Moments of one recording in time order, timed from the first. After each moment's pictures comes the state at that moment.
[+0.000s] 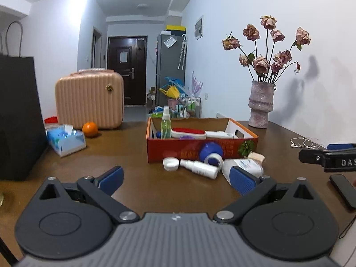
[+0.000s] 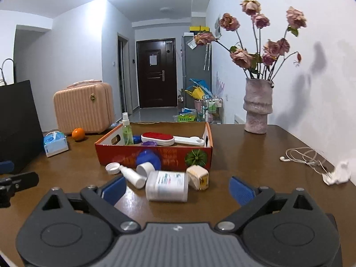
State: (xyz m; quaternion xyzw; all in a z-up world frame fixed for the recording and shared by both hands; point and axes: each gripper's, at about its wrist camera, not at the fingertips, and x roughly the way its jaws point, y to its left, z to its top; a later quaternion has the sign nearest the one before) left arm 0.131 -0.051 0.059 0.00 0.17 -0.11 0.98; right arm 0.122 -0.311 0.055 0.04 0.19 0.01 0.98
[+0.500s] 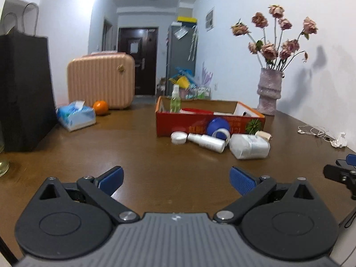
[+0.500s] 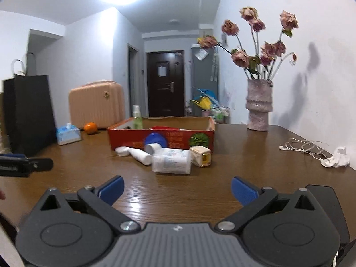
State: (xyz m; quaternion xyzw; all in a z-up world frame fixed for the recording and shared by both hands) left arm 0.115 -0.048 0.018 0.00 0.19 -0.09 0.98; right arm 0.062 -0.311 -0.003 0.03 0.16 0.02 0.99
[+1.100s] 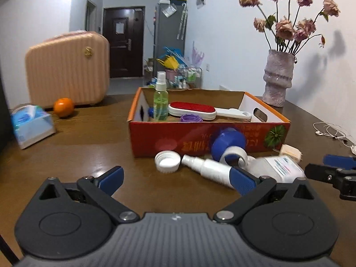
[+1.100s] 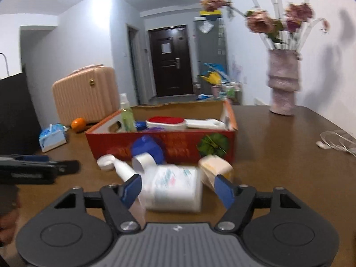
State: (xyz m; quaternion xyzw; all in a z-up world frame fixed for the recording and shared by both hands) left arm 0.306 -0.083 0.008 0.01 0.26 -0.12 0.96; right arm 0.245 -0.321 -0.001 0.06 0.23 0.07 0.97
